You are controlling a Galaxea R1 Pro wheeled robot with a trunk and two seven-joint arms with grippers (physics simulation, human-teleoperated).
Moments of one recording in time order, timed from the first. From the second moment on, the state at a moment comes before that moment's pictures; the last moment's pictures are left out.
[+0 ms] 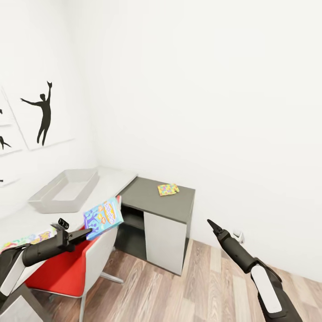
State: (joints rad) left arm -0.43 0.40 0.19 -1.02 0.49 1.02 -1.45; right arm -0.32 -0.03 -0.26 -1.12 -0.82 0.47 0.54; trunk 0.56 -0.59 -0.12
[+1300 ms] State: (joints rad) left arm -0.43 0.40 0.19 -1.02 0.49 1.02 -1.45; right arm -0.32 -0.03 -0.26 -1.12 -0.82 0.47 0.54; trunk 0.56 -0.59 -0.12
